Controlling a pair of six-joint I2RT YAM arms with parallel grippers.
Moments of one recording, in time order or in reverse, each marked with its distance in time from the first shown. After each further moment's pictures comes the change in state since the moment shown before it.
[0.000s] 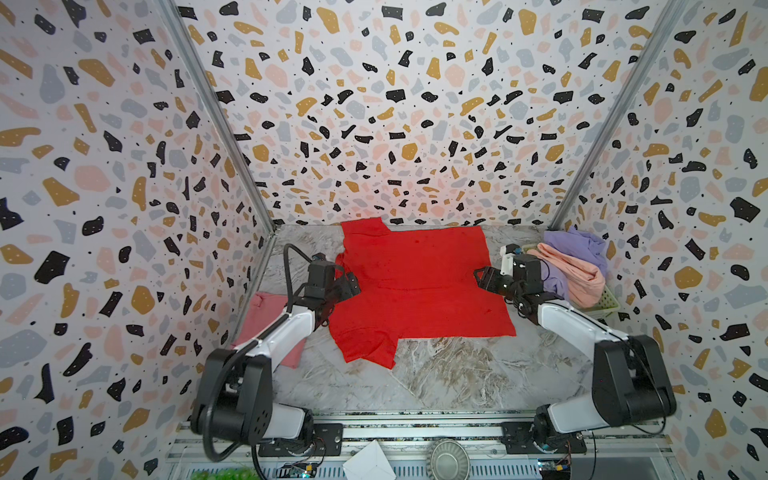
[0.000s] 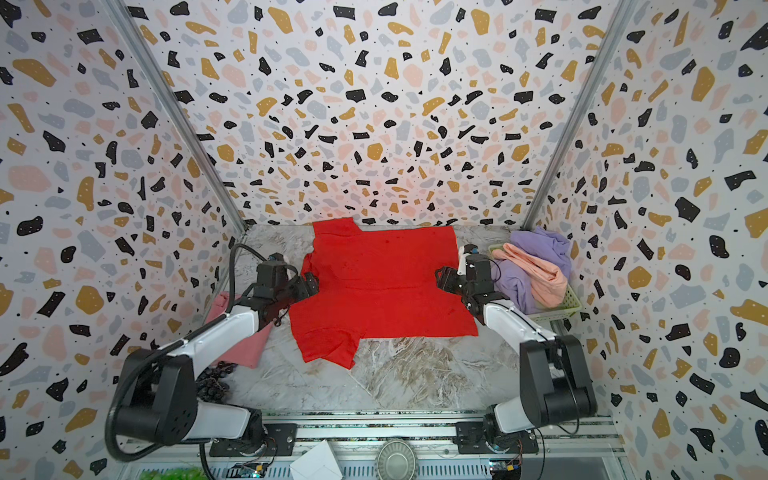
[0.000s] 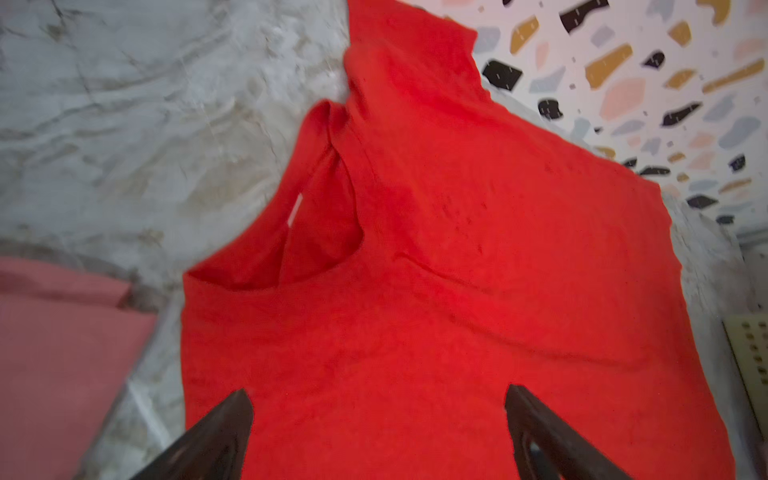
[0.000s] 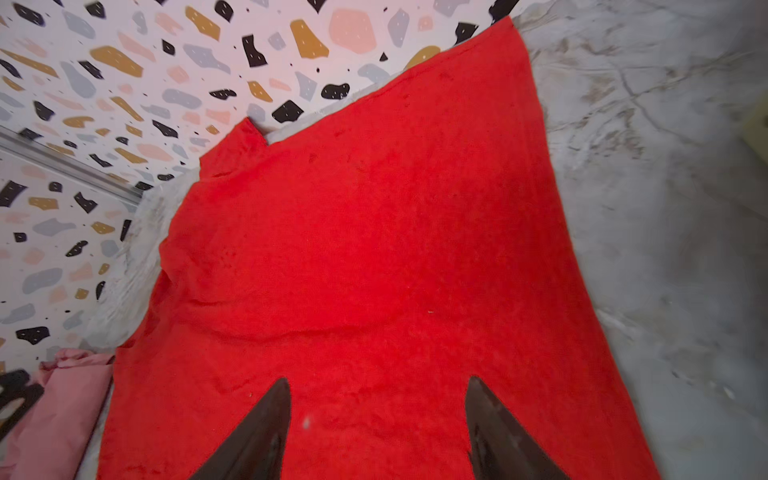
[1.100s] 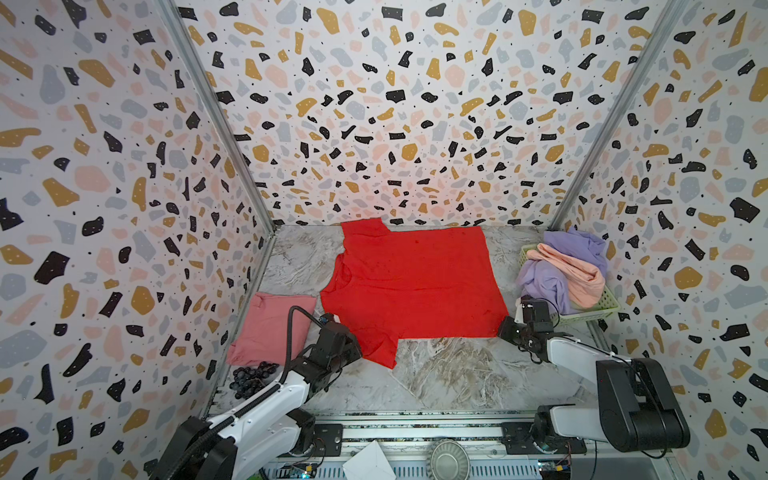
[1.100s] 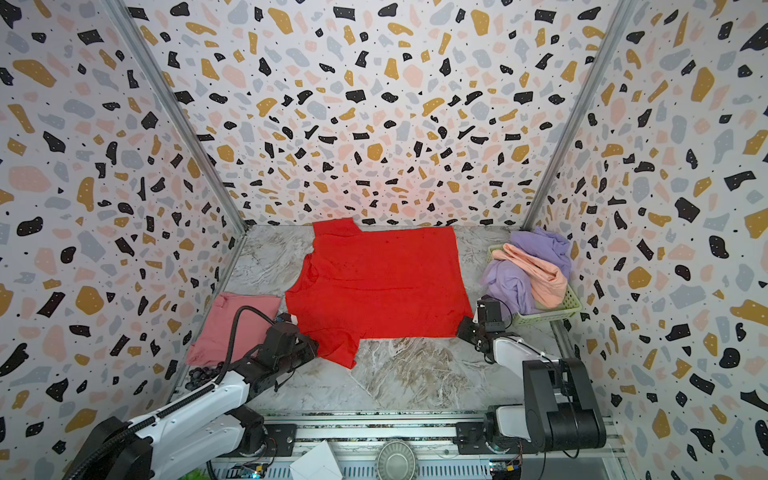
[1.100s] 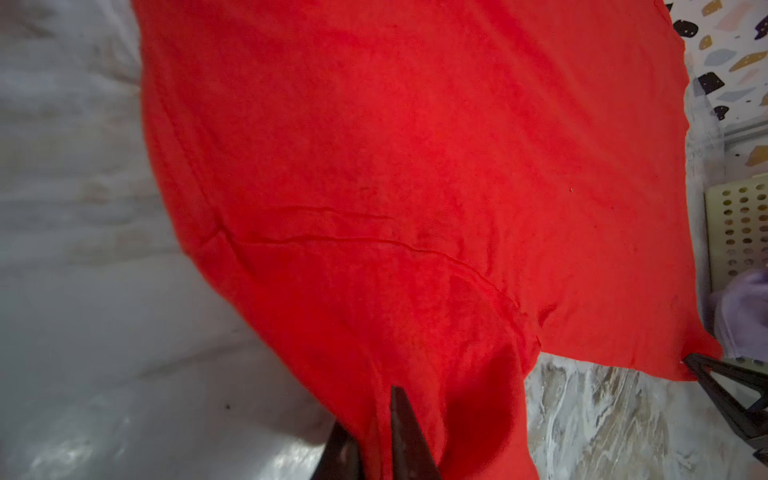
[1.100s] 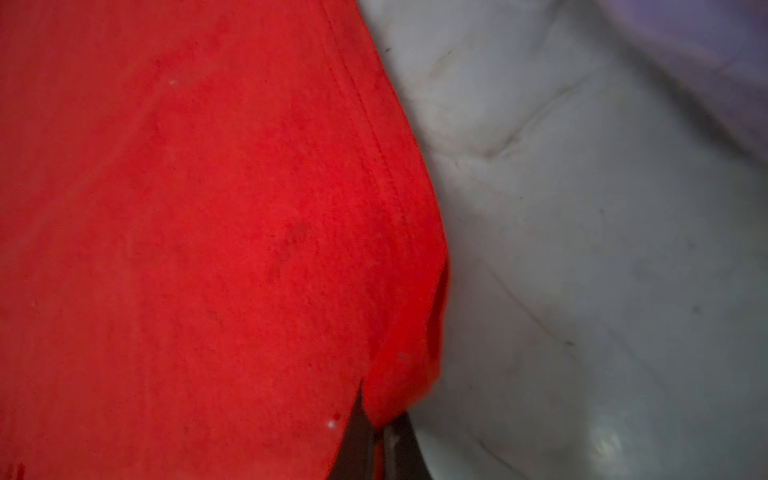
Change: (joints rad) left arm -0.236 -0.384 -0.451 -0.020 -0.007 -0.326; right arm -0.091 -0.085 -0.354 -0.066 0.040 0.041
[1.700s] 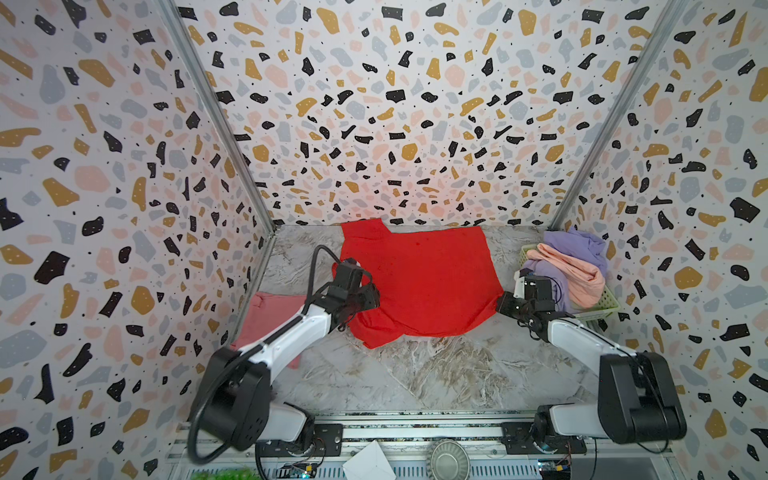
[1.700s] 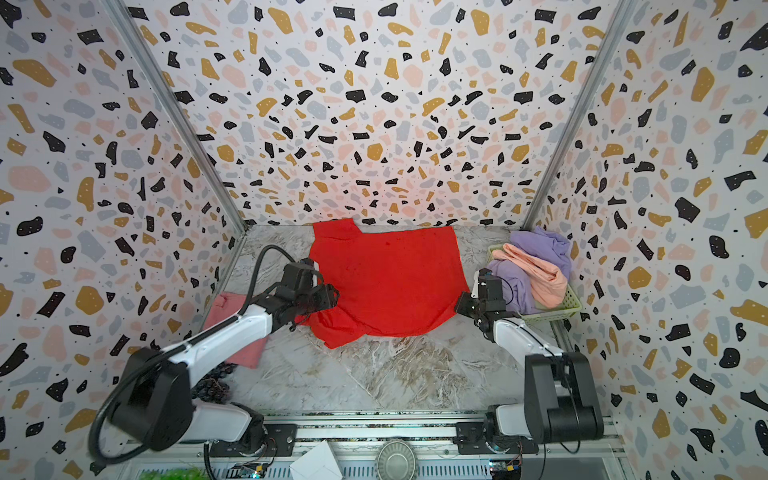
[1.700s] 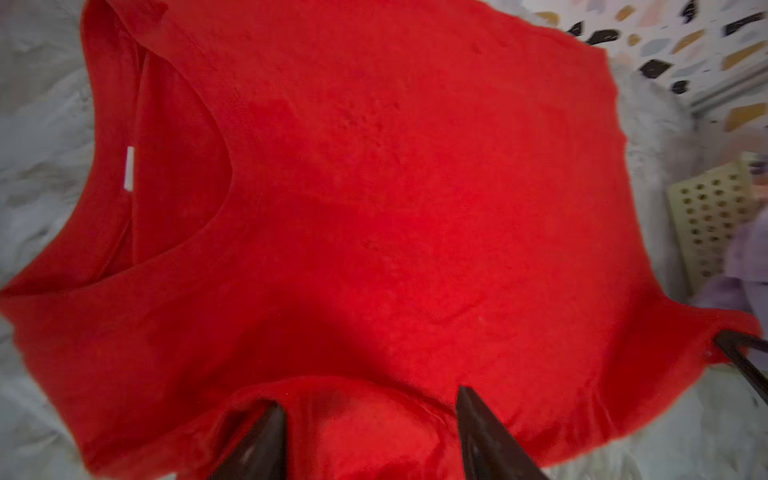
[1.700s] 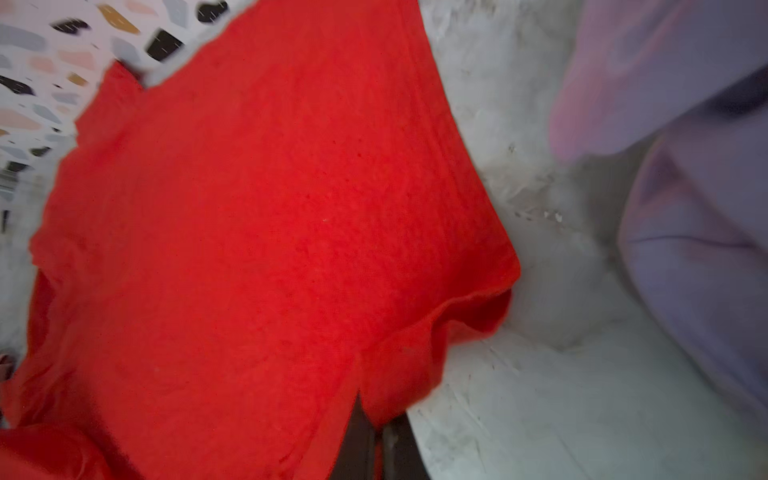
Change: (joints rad) left arm 0.082 0.544 0.635 -0.130 0.042 0.304; right arm 0.002 0.121 0.227 0.014 -0.026 -0.069
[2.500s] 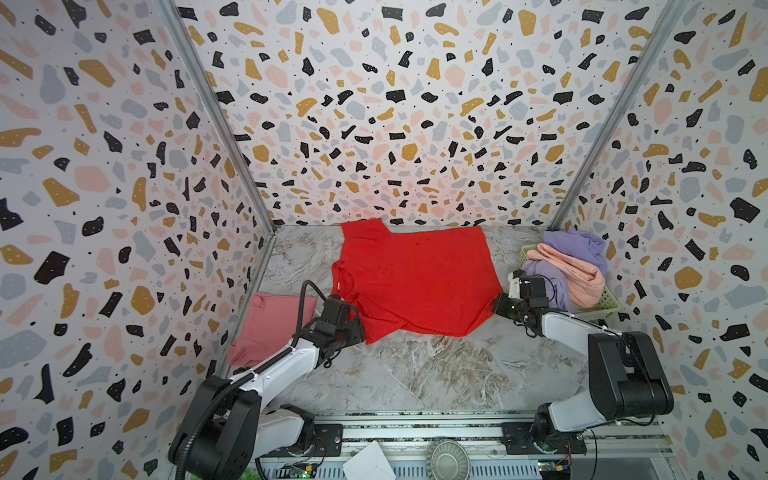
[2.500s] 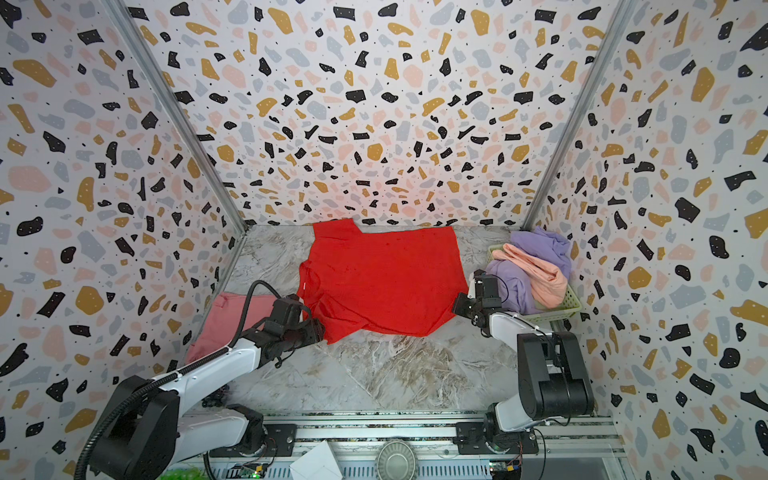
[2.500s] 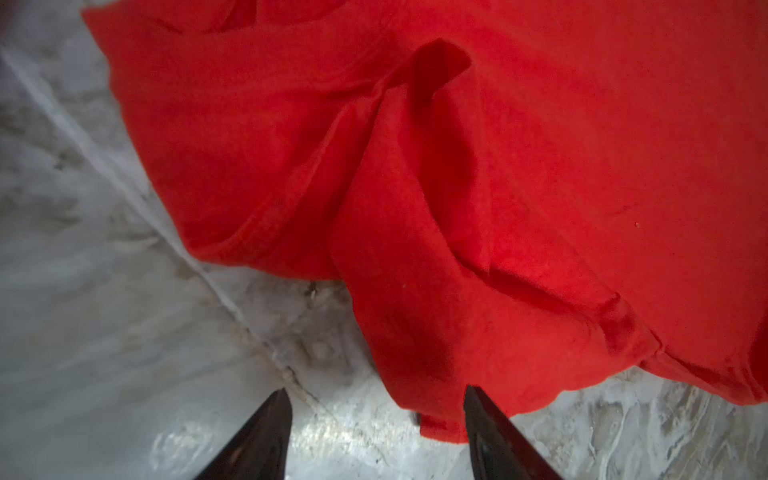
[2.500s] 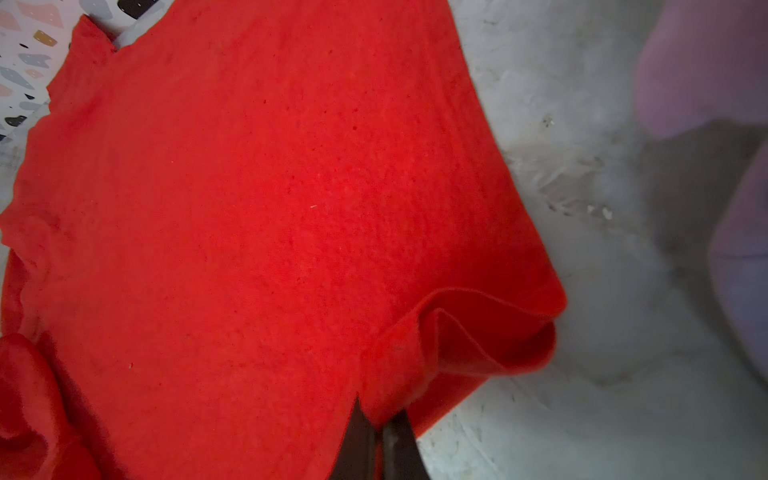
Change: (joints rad) left arm 0.027 -0.277 -0.435 0.055 0.008 -0.064; right arm -0.003 0.069 0.006 0.038 -0.043 -0.024
